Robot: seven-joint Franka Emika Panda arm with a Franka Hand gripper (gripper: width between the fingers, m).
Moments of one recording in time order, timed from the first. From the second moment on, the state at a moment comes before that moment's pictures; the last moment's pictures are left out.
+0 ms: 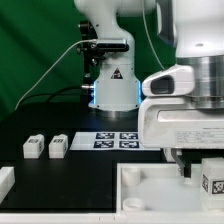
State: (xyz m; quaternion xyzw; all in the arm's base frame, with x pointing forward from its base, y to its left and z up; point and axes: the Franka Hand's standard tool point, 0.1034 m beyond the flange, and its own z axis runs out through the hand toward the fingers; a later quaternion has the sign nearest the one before) arm 0.637 0.120 0.074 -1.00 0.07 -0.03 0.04
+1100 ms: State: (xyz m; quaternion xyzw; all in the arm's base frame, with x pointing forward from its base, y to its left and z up) arm 0.633 0.115 0.073 -0.66 0.75 0.04 0.08
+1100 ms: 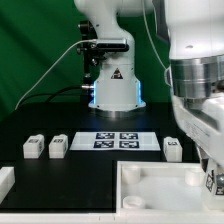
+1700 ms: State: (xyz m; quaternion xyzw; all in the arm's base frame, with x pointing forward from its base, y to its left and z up) arm 0.629 0.121 0.068 -0.71 0.70 0.03 0.08
